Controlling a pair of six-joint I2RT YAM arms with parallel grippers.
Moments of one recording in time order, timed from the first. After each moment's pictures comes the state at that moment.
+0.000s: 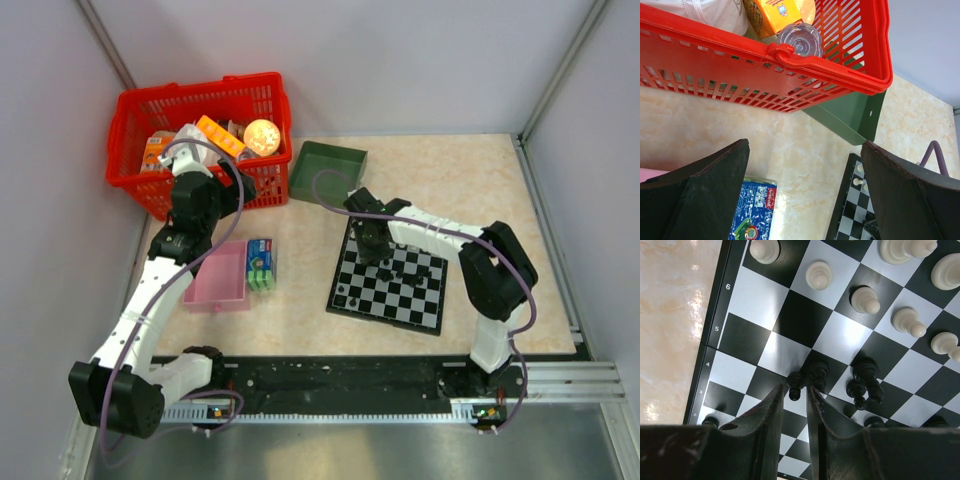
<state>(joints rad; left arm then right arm) -0.20 1.08 1.00 -0.24 -0.15 -0.60 0.70 1.84 1.32 -0.70 0.14 0.47</state>
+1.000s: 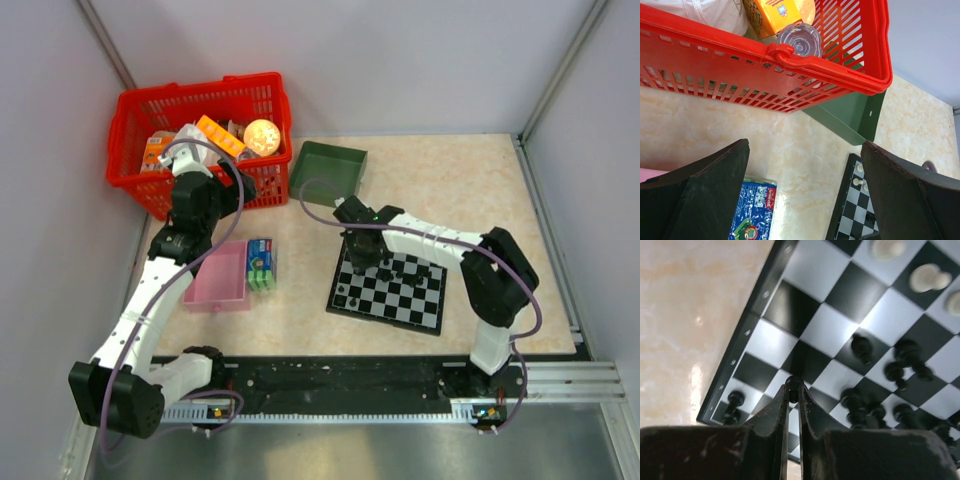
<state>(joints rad) -0.20 1.08 1.00 -0.24 -0.15 -0.60 0.77 1.82 1.32 -0.70 0.13 0.47</state>
